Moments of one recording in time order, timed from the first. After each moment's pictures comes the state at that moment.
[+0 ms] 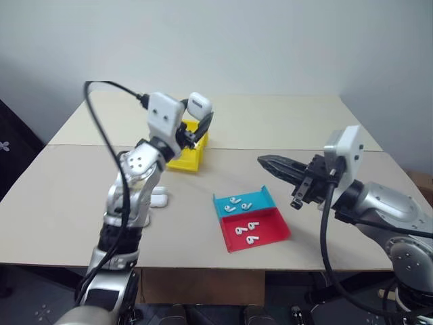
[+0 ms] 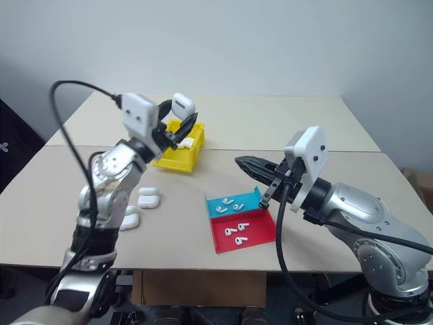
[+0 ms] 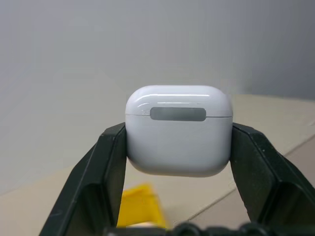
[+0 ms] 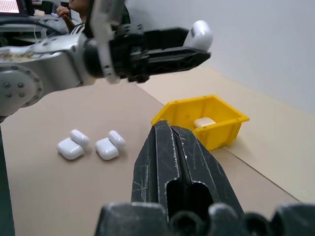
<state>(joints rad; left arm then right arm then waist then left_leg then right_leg) -0.85 0.29 -0.02 0.06 -0.09 0.37 -0.23 -0.37 -0.71 -0.20 -0.70 0.90 0.77 0.44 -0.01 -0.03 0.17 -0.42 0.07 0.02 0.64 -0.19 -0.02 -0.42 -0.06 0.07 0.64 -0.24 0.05</state>
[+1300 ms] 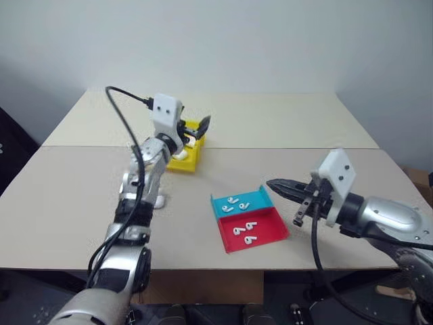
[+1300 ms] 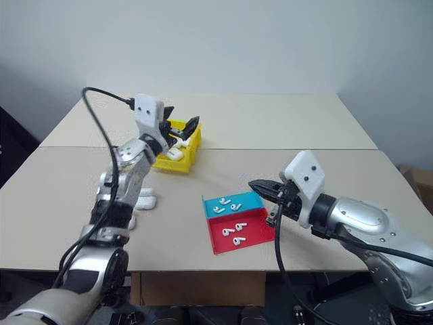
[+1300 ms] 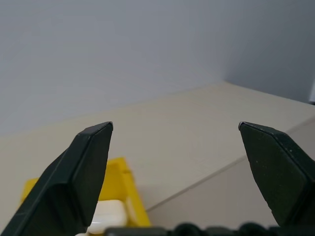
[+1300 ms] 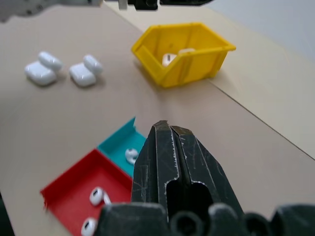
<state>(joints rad) -0.77 0.32 0.07 0.17 -0.28 0.31 -0.54 -0.21 -0.90 -0.19 -0.72 0.74 0.76 0.59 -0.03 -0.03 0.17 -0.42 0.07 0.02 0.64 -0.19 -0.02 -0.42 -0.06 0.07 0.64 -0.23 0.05</state>
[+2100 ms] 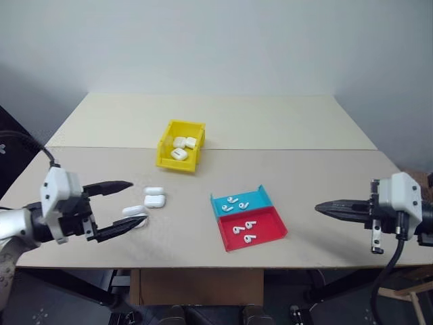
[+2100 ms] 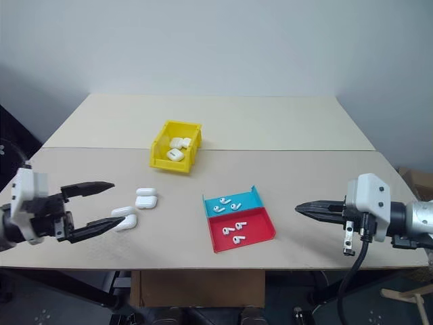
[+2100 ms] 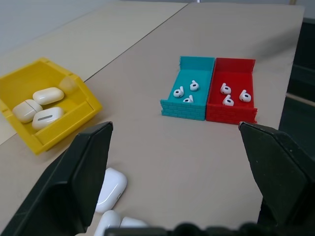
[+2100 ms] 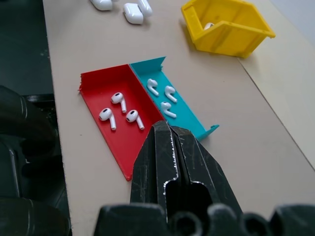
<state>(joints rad) 0.06 0.90 0.57 -0.45 -0.71 0.49 -1.12 -0.03 -1.03 -0.42 -0.35 0.58 0.25 1.23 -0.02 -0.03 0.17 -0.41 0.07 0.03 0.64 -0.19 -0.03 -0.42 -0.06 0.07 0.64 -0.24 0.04</state>
